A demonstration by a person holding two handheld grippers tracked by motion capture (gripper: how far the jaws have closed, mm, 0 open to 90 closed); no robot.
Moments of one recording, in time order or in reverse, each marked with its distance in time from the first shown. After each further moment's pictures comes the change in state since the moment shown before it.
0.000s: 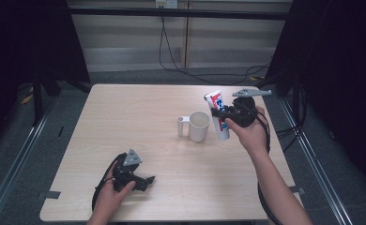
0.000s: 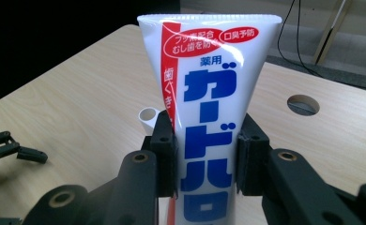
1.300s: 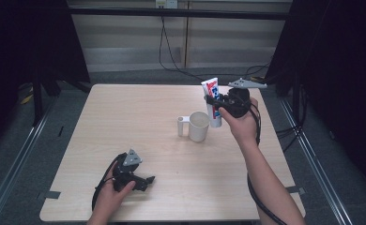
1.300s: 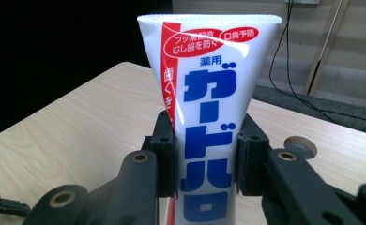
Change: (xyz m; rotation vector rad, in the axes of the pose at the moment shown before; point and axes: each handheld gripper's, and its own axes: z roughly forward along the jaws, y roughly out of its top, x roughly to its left) left arm 0.000 0.000 0.000 0.000 -0.001 -0.001; right arm 0.000 0.021 0.020 -0.136 -0.021 0.003
